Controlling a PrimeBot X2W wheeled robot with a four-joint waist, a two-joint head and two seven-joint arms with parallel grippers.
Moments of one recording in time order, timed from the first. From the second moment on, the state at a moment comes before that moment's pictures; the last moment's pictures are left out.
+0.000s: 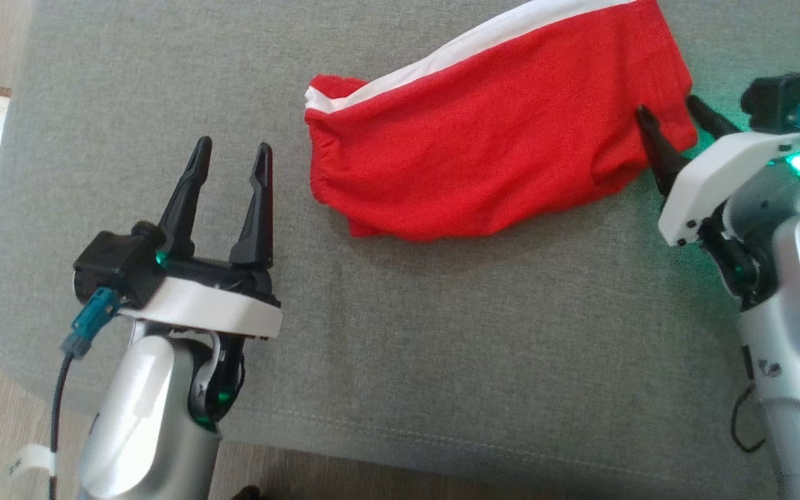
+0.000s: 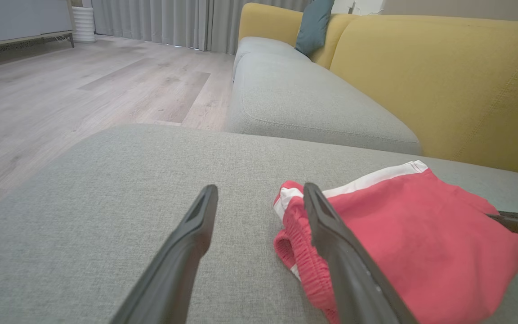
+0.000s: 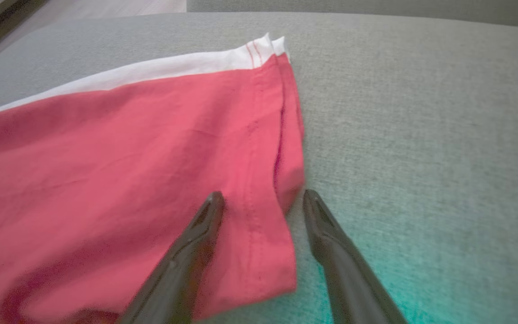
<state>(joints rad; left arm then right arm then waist) -0.30 0.06 -0.21 0.14 -0.26 -0.07 -0.26 -0.55 -0.20 0.09 0.33 0.25 0.13 0.44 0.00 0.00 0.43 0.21</state>
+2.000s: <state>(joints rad) -0.19 0.06 -0.21 0.18 -0.22 -0.08 -0.26 -0.37 -0.06 0.57 0.33 0.54 0.13 0.12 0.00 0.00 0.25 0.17</state>
